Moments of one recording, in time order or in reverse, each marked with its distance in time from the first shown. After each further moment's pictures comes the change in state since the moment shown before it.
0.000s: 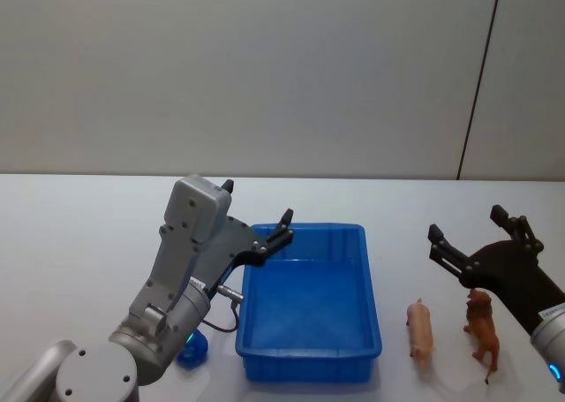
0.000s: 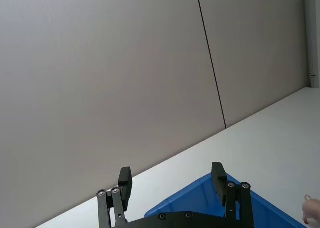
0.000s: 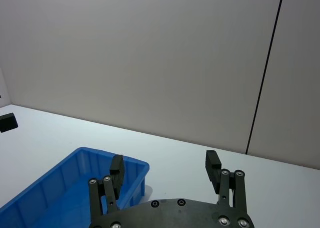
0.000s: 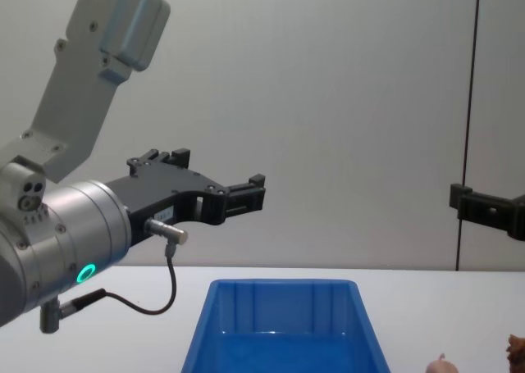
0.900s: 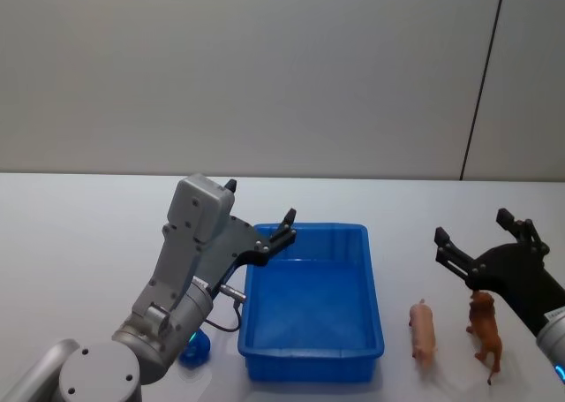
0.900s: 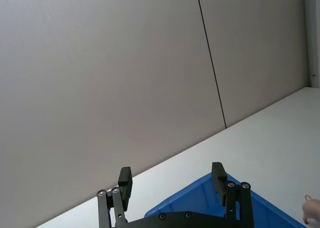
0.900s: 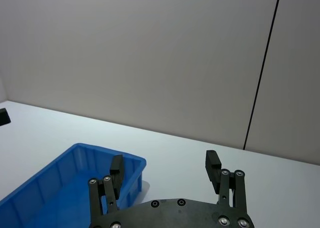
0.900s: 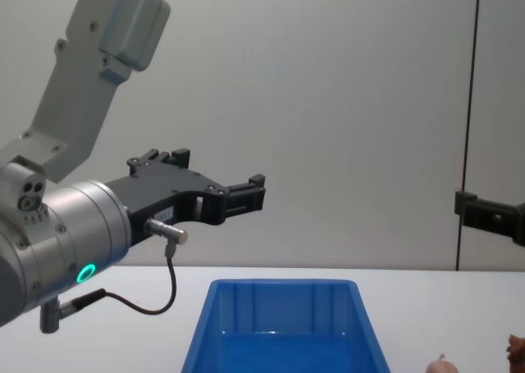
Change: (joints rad) left arm 0.000 0.000 0.000 0.000 0.000 0.000 0.000; right arm 0.002 0.003 0.006 0.006 0.004 0.015 0.002
